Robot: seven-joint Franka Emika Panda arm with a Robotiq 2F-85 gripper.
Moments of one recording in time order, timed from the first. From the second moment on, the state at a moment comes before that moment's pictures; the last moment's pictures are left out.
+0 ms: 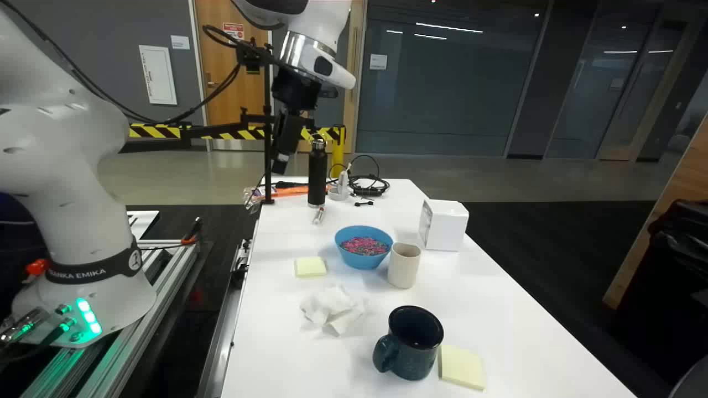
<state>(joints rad) 0.06 -0.53 0.05 -2.49 -0.04 1.69 -0.02</state>
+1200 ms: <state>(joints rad) -0.12 -0.31 -0.09 -2.47 -0.04 1.97 0.11</state>
